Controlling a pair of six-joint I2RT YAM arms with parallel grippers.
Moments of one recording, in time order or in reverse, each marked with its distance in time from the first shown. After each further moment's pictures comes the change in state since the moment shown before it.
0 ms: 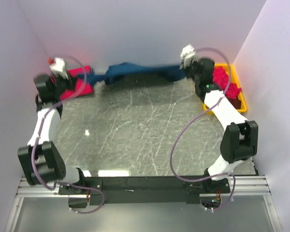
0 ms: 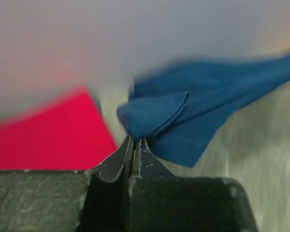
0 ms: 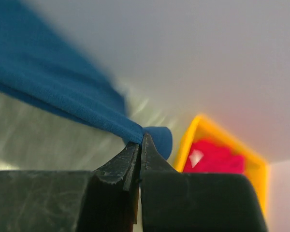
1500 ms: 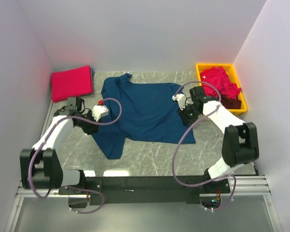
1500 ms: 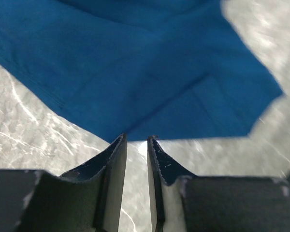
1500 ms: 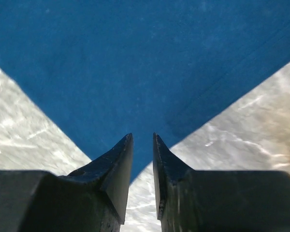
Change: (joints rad) left arm -0.241 -0.132 -0.266 -1.074 -0.046 0.917; right arm 0.005 -0.089 -0.349 -0.867 -0.195 -0.175
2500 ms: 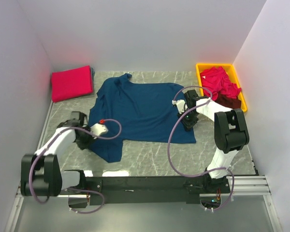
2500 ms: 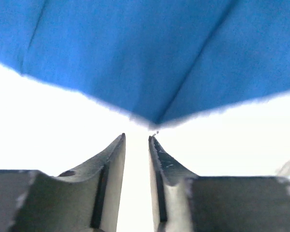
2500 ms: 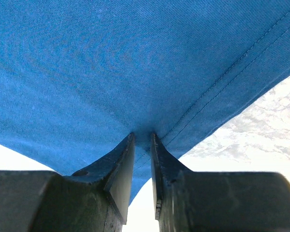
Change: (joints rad) left arm -0.056 -0.017 -0.239 0.083 -0.356 0.049; right arm 0.007 0.244 0.039 0.003 0.167 0.170
